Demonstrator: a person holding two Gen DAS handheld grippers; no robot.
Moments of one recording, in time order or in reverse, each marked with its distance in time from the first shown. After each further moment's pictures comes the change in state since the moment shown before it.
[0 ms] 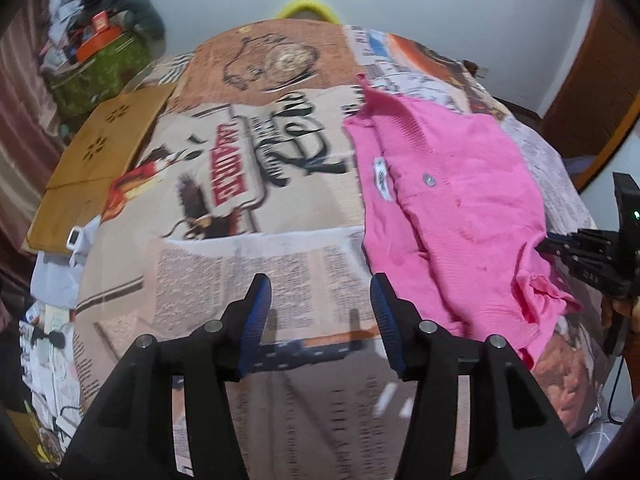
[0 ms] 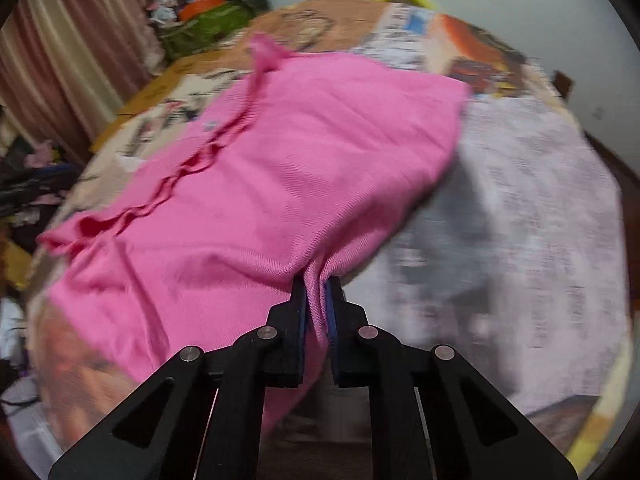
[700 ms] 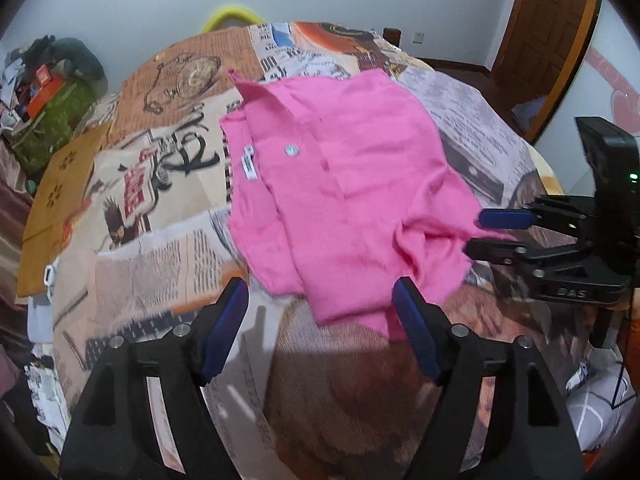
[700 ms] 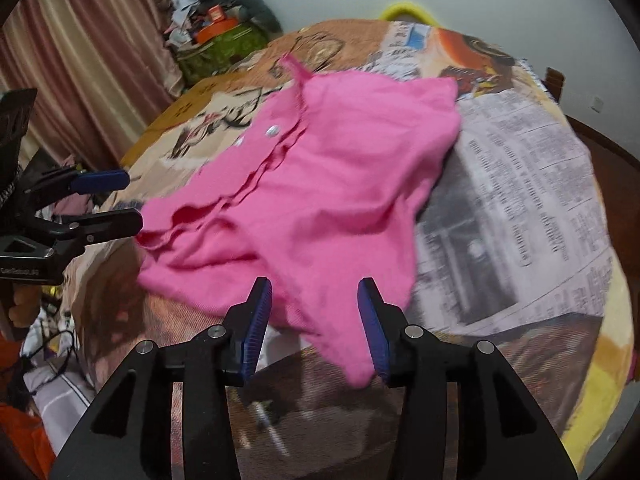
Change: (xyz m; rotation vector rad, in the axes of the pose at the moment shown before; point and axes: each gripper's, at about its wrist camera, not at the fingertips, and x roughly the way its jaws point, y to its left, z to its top) left arm -0.019 -0.107 -0.035 0.200 0.031 -0.073; right arm -0.040 0.025 -0.045 0.009 -0.063 0.137
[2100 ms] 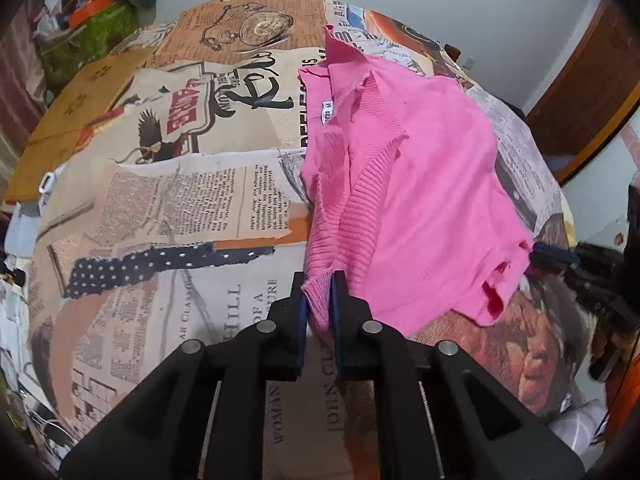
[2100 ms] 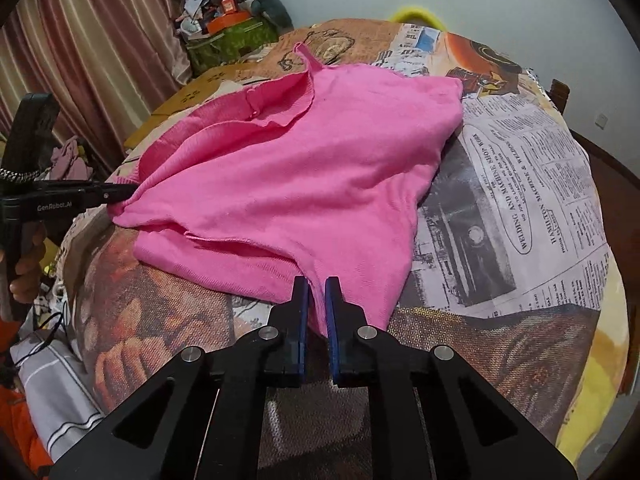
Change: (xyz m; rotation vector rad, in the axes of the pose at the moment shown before) left arm 0.009 0.061 -0.034 -0.260 0.024 -0.008; right arm -0.013 0.003 -0.010 -0.052 -0.009 -0.016
